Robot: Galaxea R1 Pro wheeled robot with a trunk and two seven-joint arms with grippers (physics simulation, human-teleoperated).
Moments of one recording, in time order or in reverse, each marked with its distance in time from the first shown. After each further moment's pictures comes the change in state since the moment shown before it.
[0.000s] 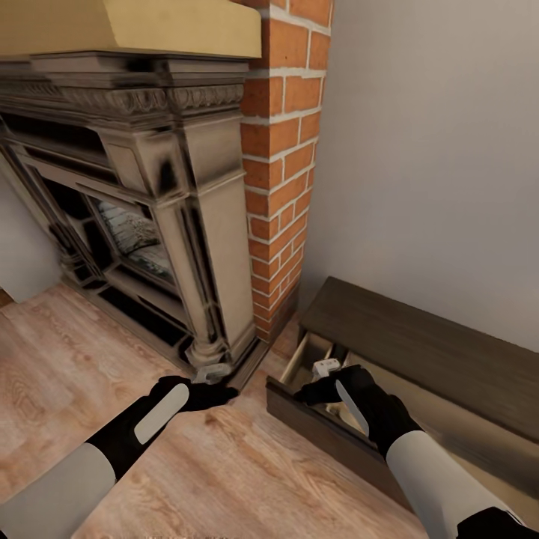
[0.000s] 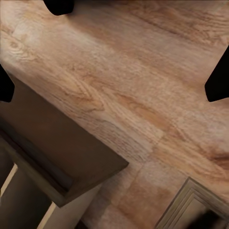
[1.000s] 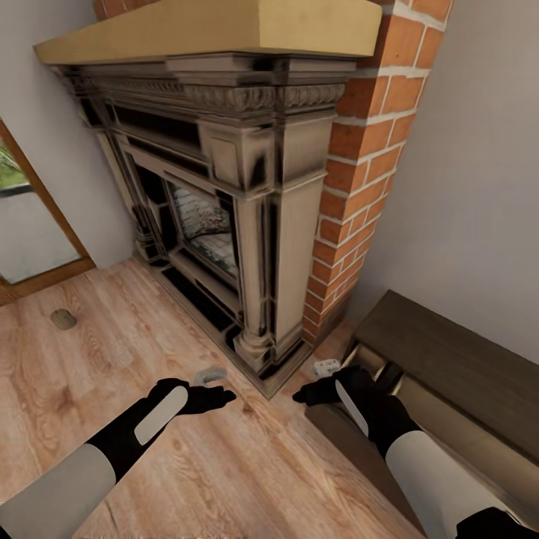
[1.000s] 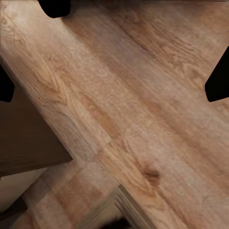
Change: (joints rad) left arm 0.000 -0.001 0.001 0.039 -0.002 -0.003 0.000; right arm 0.000 0.003 0.000 0.002 0.000 0.000 0.000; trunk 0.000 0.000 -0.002
